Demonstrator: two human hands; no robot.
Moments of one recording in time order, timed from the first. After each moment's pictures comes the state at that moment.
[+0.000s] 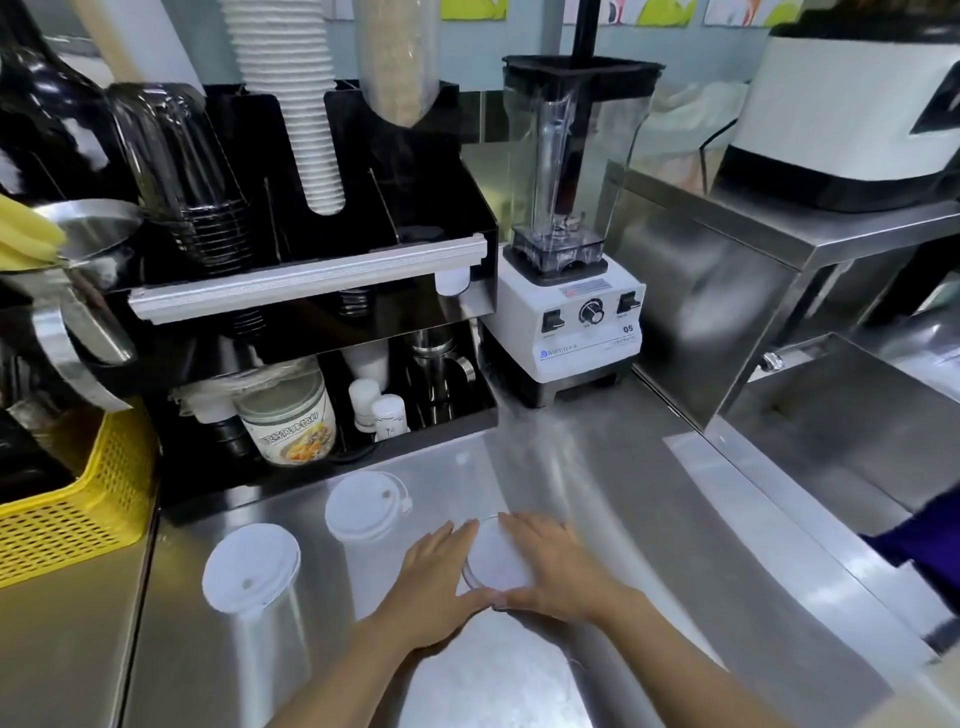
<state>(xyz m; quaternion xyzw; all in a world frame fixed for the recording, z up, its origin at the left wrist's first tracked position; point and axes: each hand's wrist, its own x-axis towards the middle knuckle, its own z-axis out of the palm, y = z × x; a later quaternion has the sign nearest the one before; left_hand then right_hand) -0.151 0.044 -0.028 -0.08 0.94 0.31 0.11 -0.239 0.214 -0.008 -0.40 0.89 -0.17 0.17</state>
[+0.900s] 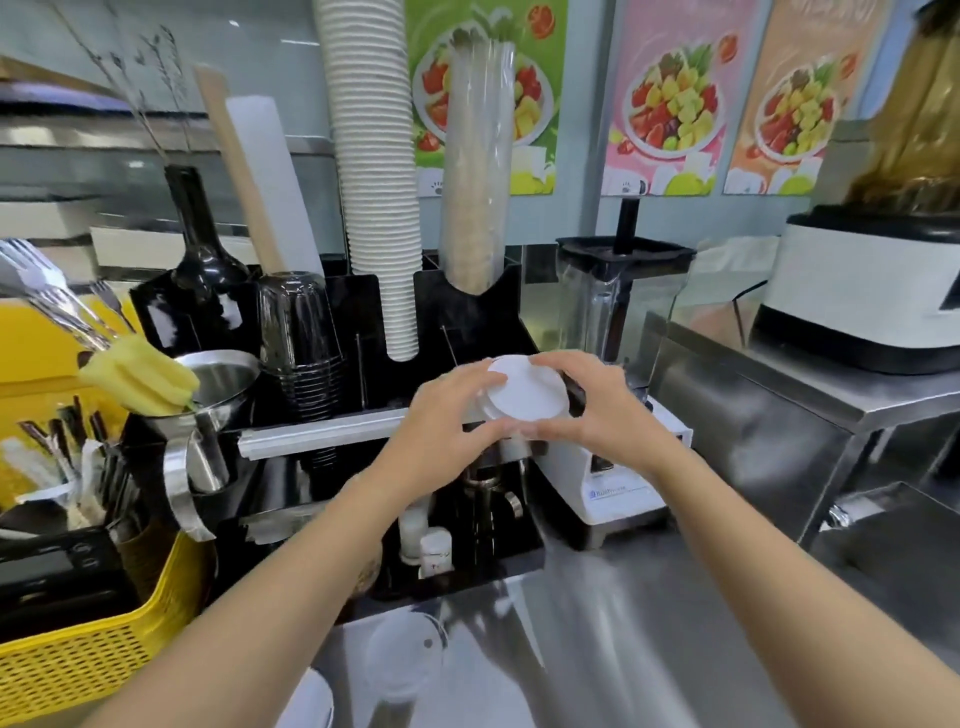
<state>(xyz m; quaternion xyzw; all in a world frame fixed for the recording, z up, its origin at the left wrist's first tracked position) -0.237 -0.027 0.235 0.04 0.90 0.33 -0.27 -0.337 0.138 0.246 -0.44 0.79 -0.42 -0.02</state>
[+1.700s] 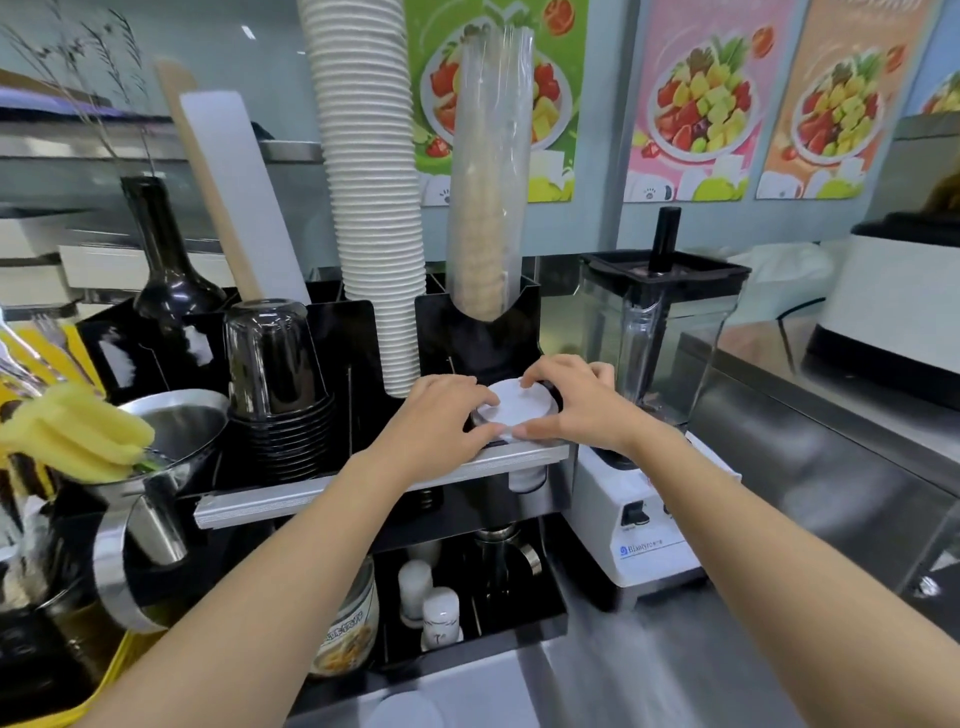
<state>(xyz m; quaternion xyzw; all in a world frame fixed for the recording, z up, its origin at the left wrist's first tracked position) -0.326 -0.093 0.234 0.02 0.97 0.11 -0.22 -0.436 0.071 0.244 -0.43 0.85 -0.29 0.00</state>
